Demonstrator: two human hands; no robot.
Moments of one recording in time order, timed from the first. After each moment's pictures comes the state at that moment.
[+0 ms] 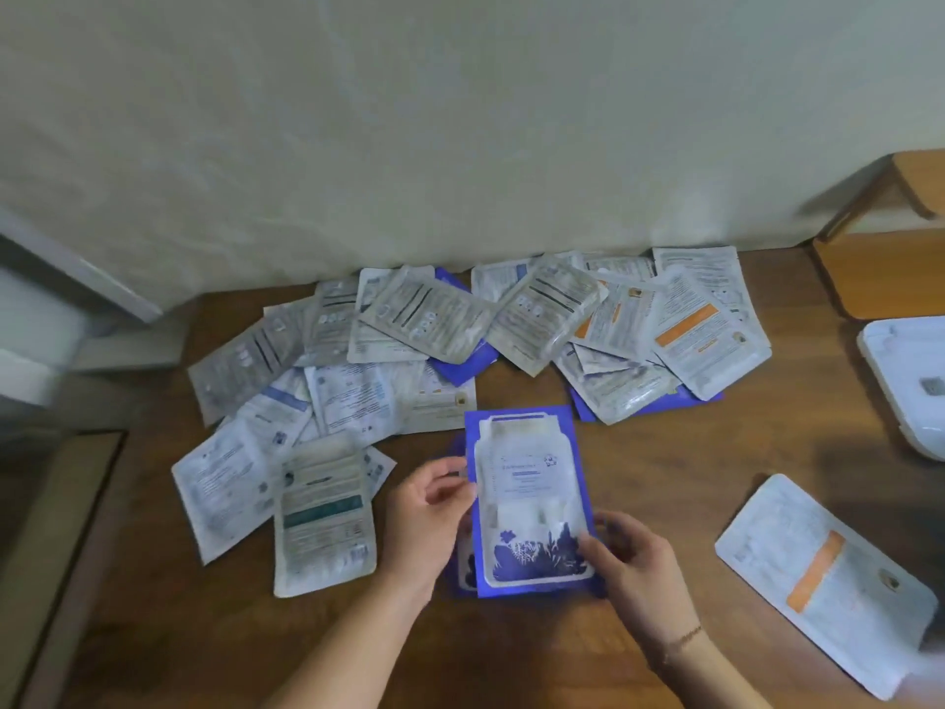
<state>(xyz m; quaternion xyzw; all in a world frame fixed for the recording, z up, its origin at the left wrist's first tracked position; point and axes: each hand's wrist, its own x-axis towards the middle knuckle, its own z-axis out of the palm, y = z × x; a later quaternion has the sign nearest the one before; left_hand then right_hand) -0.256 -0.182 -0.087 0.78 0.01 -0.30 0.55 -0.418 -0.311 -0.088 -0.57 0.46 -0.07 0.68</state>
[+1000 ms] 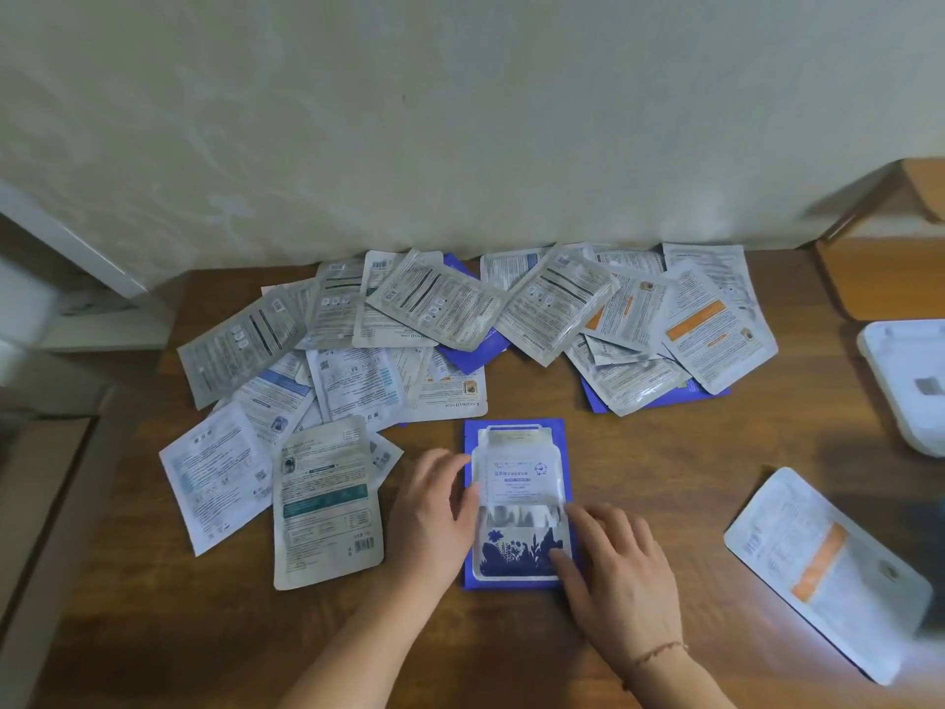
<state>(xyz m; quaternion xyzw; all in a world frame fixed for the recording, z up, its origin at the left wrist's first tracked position) -0.248 -0.155 -0.135 0.89 -0.30 -0.06 0.32 -0.421 -0.280 -0.131 -0.93 0.31 -0.07 0.19</state>
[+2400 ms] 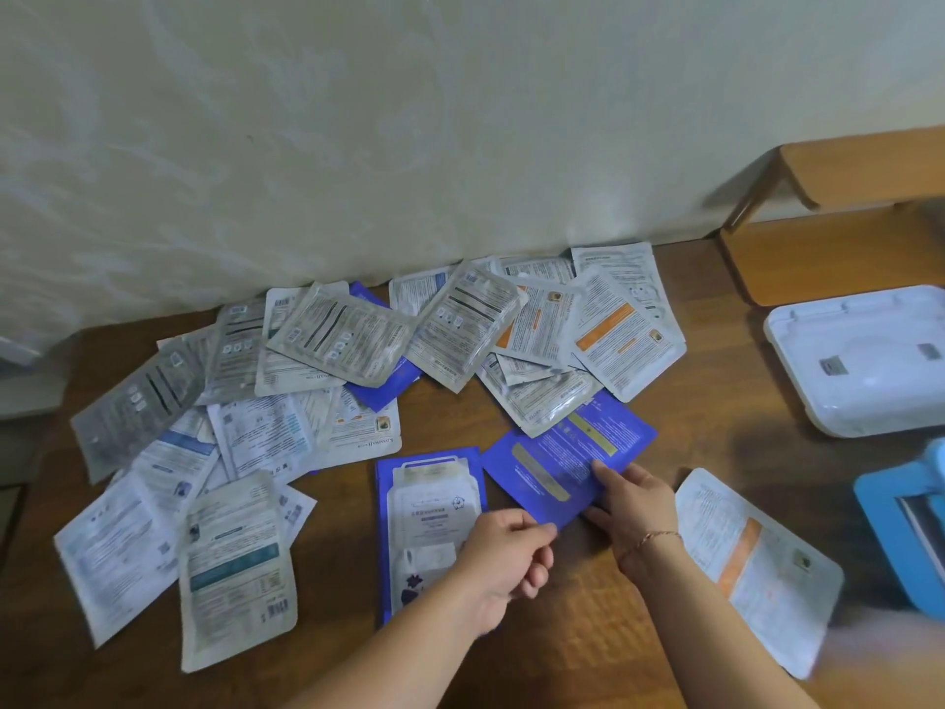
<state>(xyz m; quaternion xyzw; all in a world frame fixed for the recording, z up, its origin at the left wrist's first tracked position) -0.324 -0.290 -0.094 0.66 0.06 -0.61 0.44 -0.404 -0.410 -0.115 -0.31 0.61 -0.18 0.71</state>
